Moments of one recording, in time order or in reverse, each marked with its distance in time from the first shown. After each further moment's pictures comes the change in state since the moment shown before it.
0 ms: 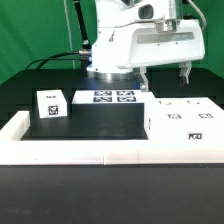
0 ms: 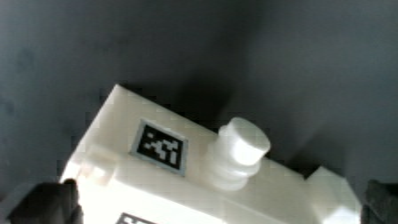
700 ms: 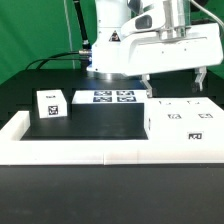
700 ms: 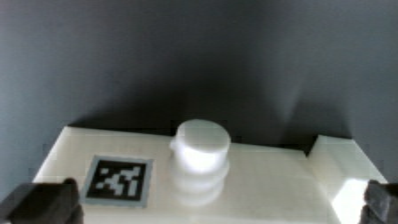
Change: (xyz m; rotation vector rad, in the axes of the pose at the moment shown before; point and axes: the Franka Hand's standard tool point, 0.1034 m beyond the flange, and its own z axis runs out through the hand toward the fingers) arm 0.001 -0.018 0.023 -0.014 0.047 0.266
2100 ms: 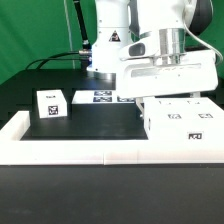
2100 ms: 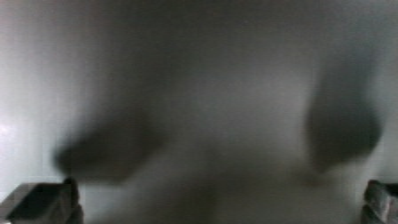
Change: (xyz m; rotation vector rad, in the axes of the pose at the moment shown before) arm -0.016 0.009 0.036 -0.030 -0.006 0.110
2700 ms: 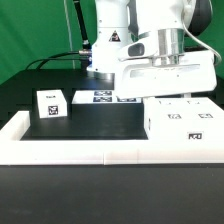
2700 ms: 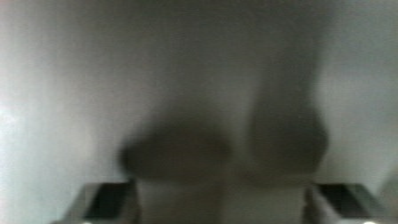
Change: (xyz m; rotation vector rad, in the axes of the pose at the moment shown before) arm 0.002 0.005 0.000 -0.003 0.005 -0.026
